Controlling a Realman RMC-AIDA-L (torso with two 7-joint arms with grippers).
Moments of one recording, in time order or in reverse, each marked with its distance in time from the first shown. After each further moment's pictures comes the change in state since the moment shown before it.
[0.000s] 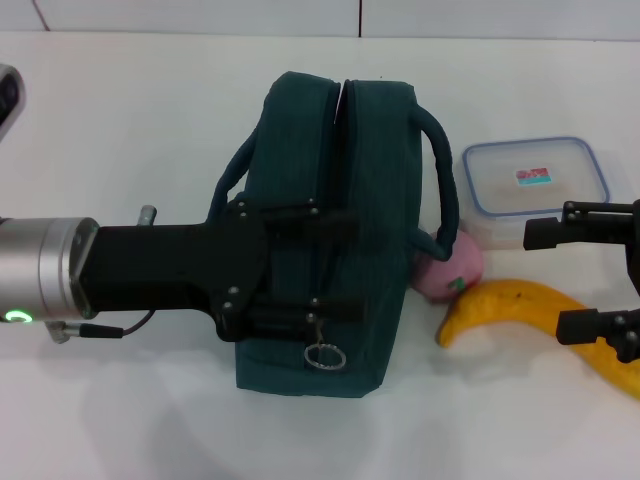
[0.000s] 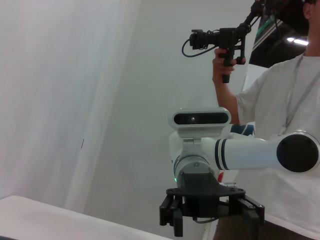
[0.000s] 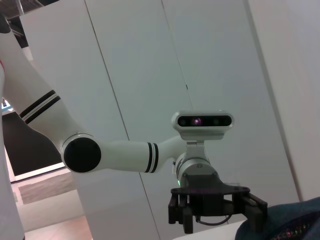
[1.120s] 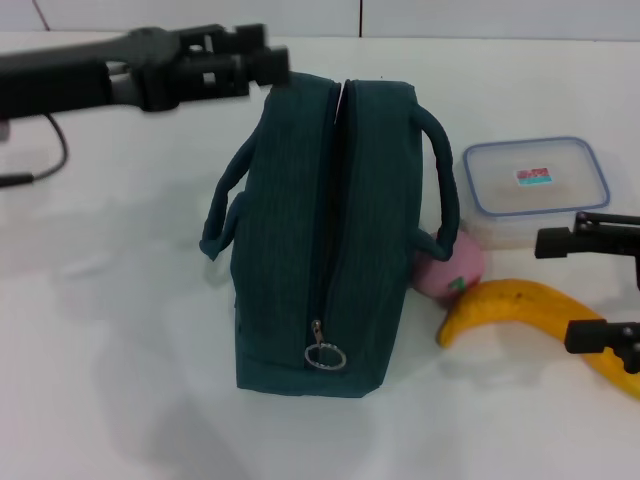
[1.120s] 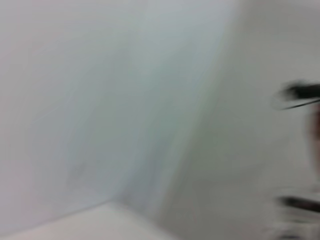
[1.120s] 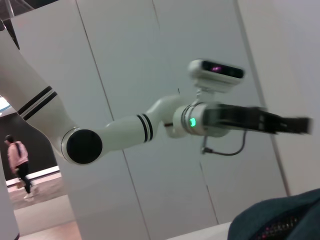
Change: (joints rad) left arm -0.043 0.048 -0.175 0.342 0.042 -0.166 -0.638; right arm -0.040 0.000 0.005 0.015 0.003 0.007 -0.038
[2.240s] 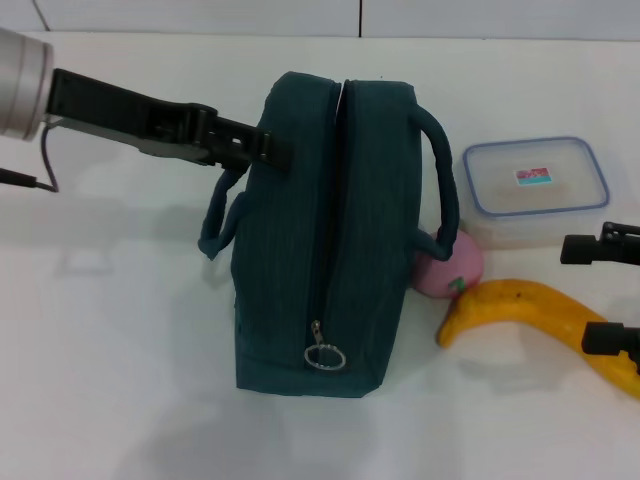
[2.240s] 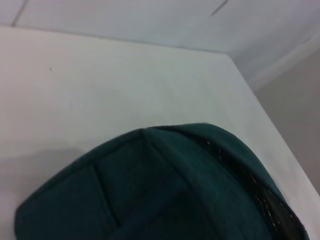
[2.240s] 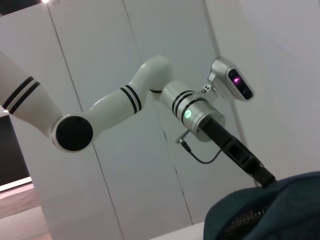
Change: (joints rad) left arm -0.166 0.022 0.051 0.121 0.484 0.059 -0.607; right arm -0.059 -0.007 0.027 0.028 -0.002 0.026 -0.040
